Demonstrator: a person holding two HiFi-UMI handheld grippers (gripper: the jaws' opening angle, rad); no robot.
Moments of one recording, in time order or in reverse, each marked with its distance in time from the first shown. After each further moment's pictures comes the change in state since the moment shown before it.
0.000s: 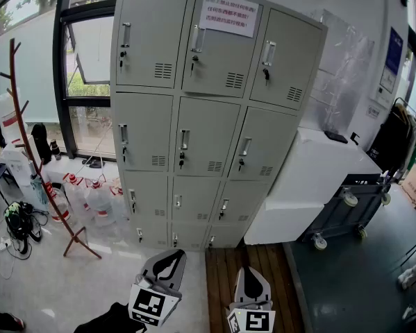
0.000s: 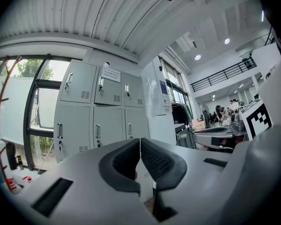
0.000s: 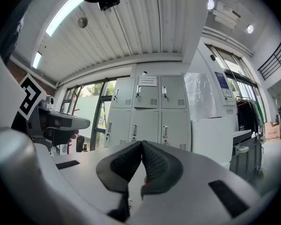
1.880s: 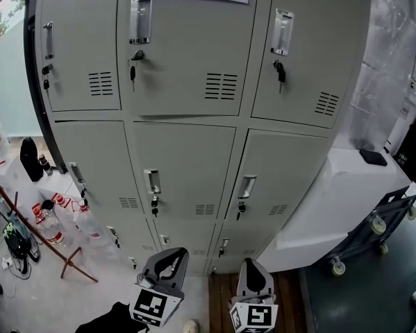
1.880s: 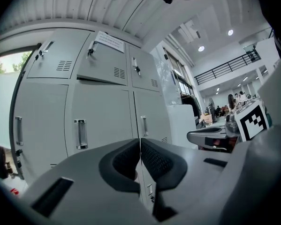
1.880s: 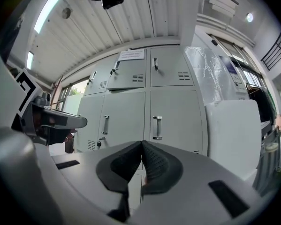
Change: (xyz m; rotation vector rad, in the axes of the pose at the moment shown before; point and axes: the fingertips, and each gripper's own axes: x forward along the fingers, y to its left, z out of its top) left arm 0.336 0.116 -0.037 0.035 0.106 0.020; right arm 0.342 -0.146 -0.058 -0.023 0.056 0.057
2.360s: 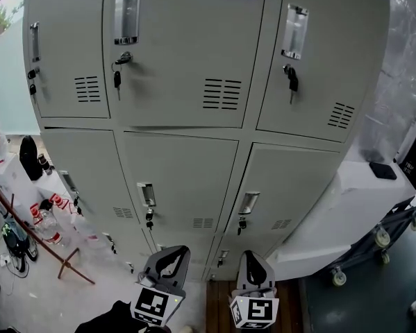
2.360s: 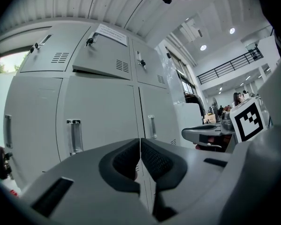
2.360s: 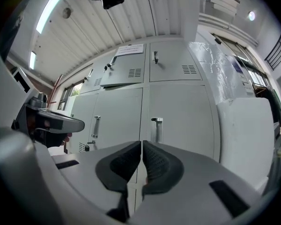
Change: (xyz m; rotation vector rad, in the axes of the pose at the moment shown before) left arm 0.063 0.027 0.003 -0.001 0.003 0.027; right arm 0.080 -0.026 0.011 -0.012 -0.024 0.032
